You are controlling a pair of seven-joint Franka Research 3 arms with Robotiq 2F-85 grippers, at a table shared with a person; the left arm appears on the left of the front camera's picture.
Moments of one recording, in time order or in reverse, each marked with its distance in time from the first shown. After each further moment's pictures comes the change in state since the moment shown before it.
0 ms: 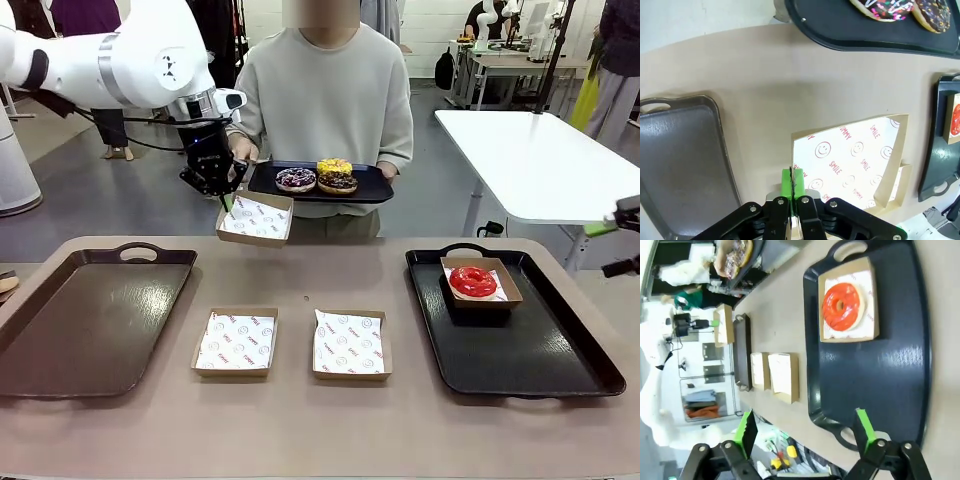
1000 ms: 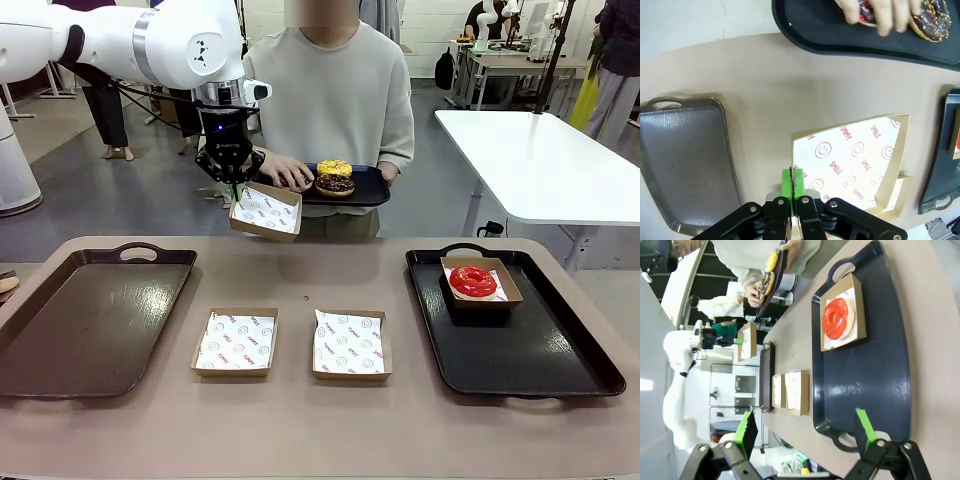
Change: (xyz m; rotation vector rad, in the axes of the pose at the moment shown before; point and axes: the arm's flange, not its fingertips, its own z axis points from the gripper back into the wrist) left arm 0.017 -0.037 0.009 0.108 0.006 0.035; right arm -0.056 -0.068 0.032 0.168 -0.200 -0.044
